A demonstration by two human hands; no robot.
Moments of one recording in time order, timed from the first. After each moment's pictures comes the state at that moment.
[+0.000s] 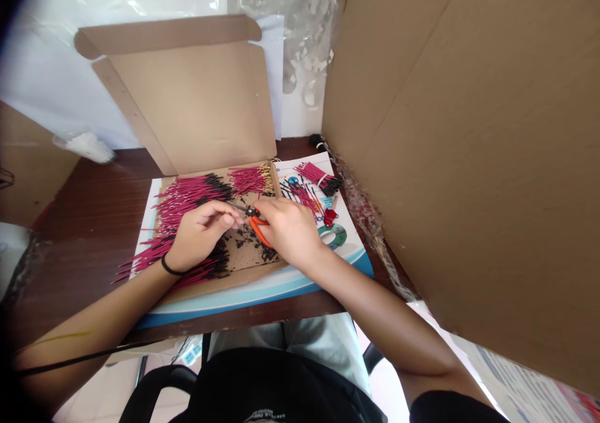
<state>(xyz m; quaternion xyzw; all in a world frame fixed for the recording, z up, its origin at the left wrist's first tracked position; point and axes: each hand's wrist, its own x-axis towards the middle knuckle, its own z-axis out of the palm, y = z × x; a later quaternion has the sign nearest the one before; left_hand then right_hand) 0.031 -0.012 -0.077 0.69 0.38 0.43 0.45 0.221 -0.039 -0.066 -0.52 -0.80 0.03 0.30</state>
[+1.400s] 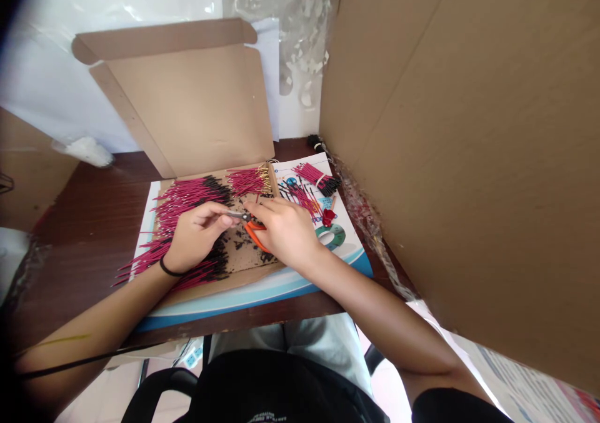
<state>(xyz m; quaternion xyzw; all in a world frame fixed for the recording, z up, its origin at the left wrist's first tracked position) 0.028 -0.009 -0.085 0.68 0.42 0.43 0.43 0.221 -0.040 -0.067 -0.49 -0.81 0.02 0.32</state>
